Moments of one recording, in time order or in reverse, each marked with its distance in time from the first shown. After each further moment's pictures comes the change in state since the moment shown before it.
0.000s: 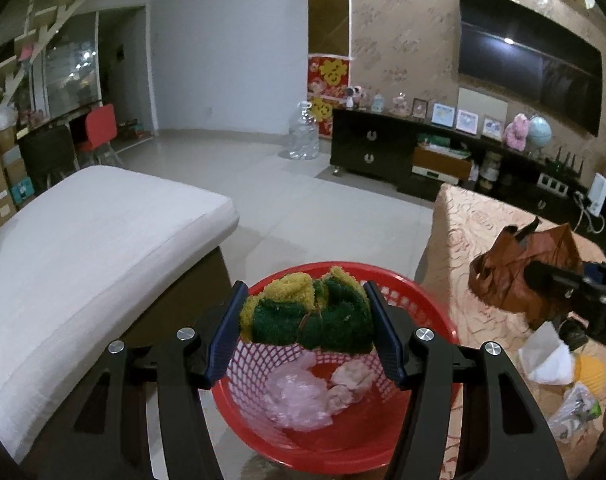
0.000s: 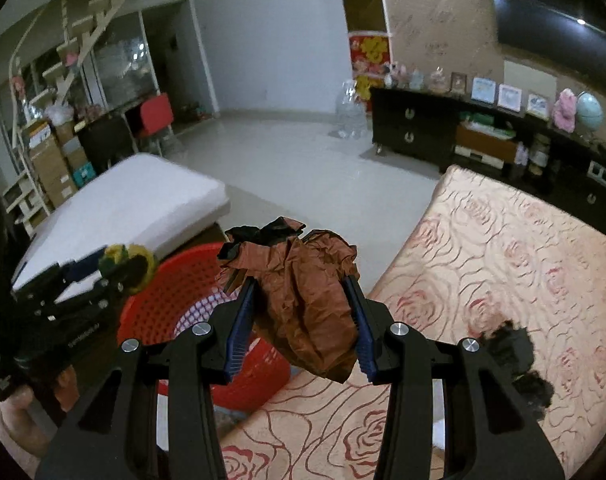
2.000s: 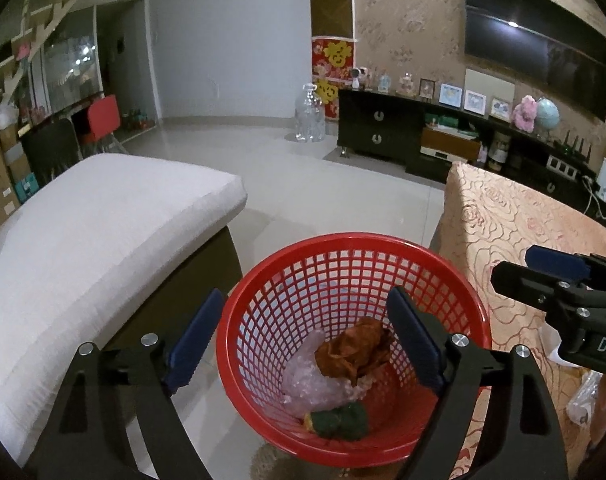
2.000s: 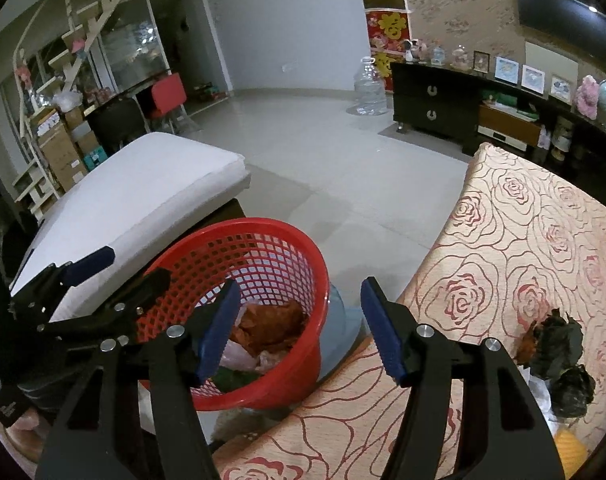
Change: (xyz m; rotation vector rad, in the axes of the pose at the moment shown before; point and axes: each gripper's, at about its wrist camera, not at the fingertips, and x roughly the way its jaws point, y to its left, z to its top) left arm 0.011 0.009 -0.015 0.020 0.051 0.023; right arm 0.036 0.024 -0.005 -0.004 0.064 0.055
